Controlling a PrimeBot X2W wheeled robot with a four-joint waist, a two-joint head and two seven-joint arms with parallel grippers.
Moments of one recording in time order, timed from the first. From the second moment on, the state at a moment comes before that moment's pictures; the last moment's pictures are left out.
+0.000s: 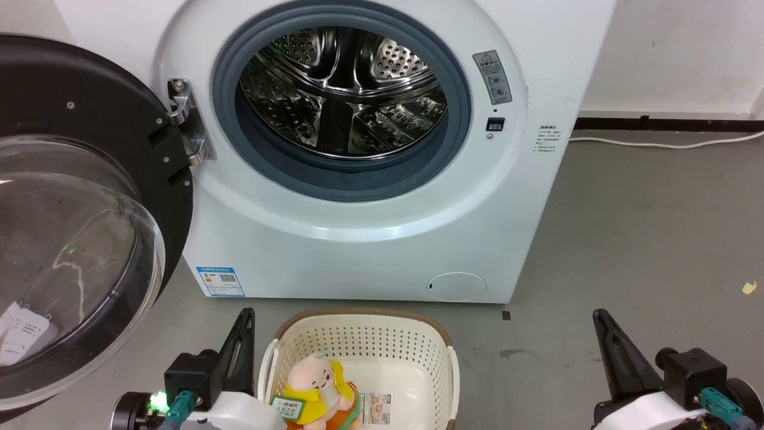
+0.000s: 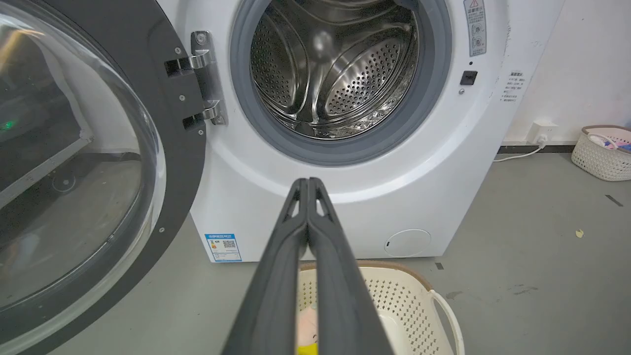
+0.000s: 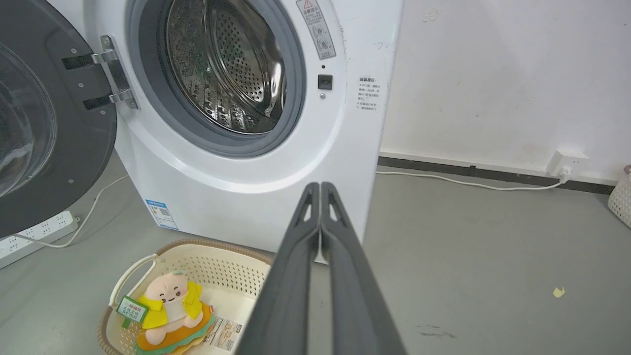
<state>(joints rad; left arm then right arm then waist) 0.02 0.05 -0.04 0.04 -0.05 -0.01 -0.10 0.05 -0.06 -0.01 0.02 0.05 0.13 -0.10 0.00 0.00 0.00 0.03</state>
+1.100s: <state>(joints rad) 0.02 0.05 -0.02 0.02 -0.03 0.00 -0.04 0.03 -0.06 0.00 0.01 0.02 0.13 -0.04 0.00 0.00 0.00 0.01</state>
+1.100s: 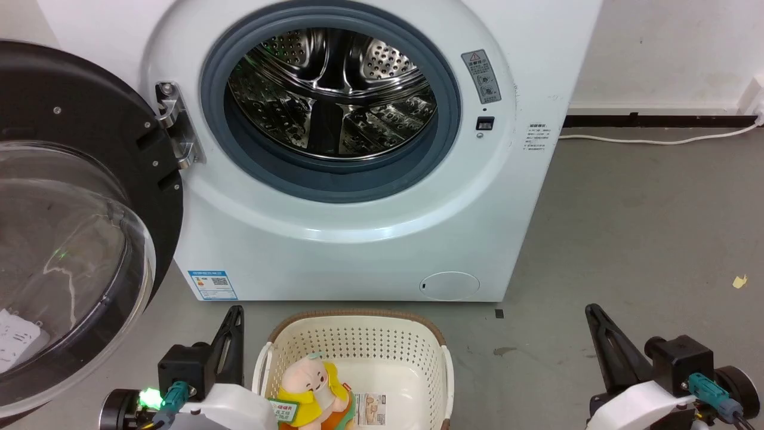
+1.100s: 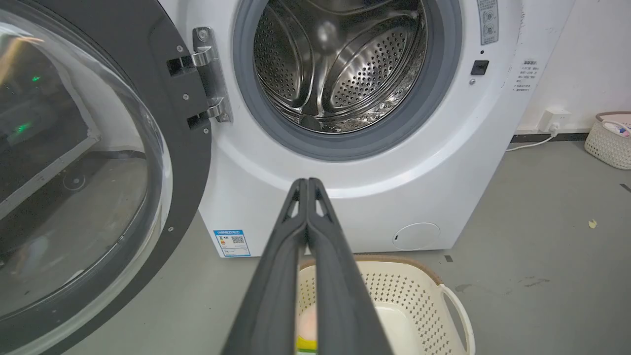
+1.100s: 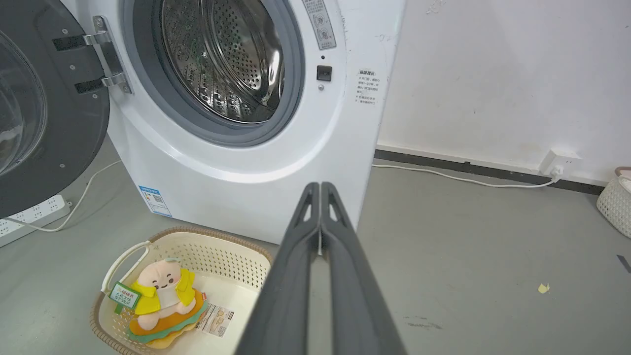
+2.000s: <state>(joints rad) 0.02 0.05 0.00 0.00 0.00 0.00 0.00 0.01 -0.06 0.00 0.00 0.01 0.13 0.00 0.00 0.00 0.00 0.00</state>
